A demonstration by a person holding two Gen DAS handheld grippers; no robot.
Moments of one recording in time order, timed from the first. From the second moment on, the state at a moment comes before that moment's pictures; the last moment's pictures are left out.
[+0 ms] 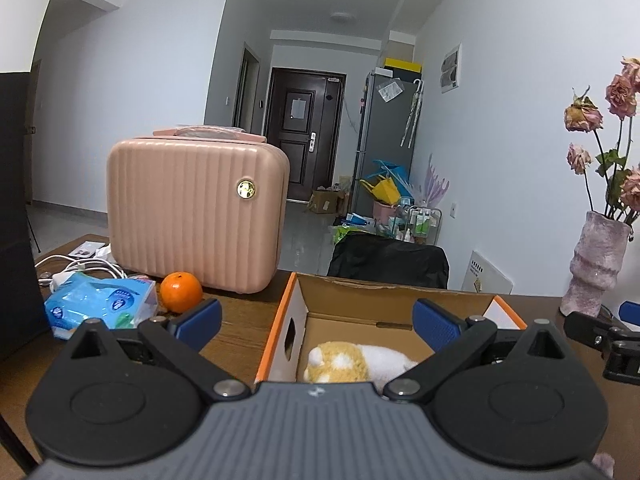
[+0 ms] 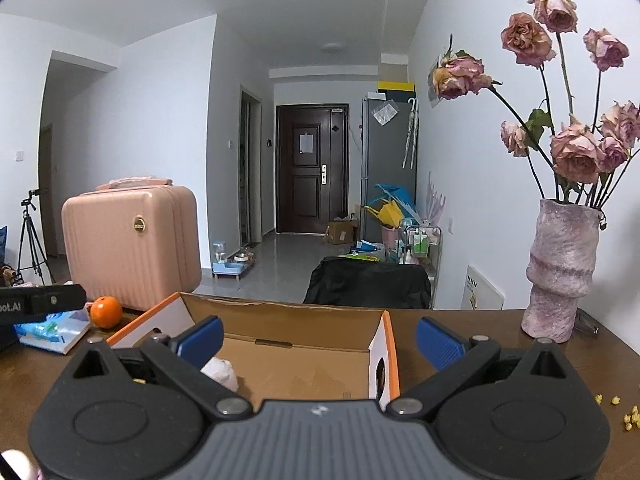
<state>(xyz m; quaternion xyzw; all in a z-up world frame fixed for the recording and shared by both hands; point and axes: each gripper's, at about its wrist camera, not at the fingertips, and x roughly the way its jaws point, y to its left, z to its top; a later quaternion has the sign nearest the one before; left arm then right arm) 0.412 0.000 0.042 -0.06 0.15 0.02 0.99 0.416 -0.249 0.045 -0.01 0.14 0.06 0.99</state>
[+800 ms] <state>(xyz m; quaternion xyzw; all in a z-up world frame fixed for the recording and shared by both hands) 0.326 0.014 0.024 -0.05 0.15 0.02 0.99 0.332 -0.241 0.026 0.00 0.13 0.07 0.99</state>
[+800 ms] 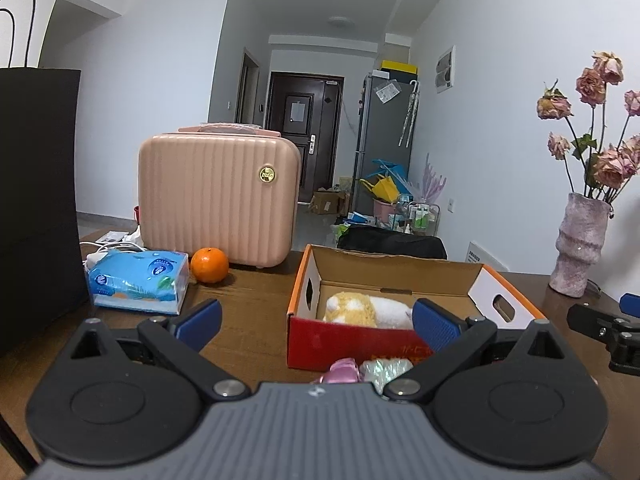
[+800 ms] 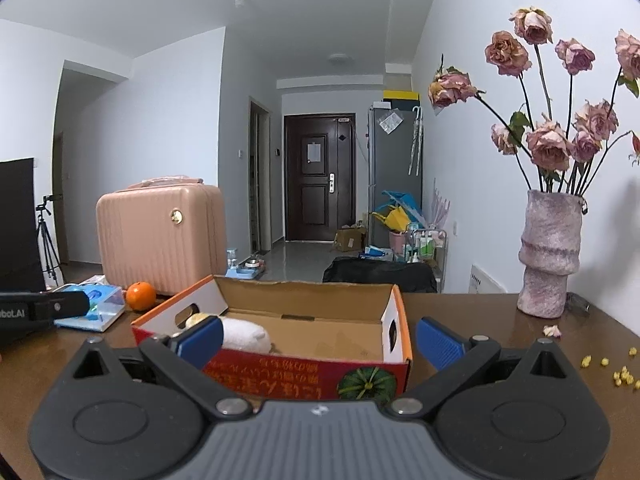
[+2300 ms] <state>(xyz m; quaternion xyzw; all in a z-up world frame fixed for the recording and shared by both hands) 0.269 0.024 -0.024 -0.05 0.24 -0.02 0.97 0.282 -0.187 -0.055 -0.10 0.30 0.09 0.94</state>
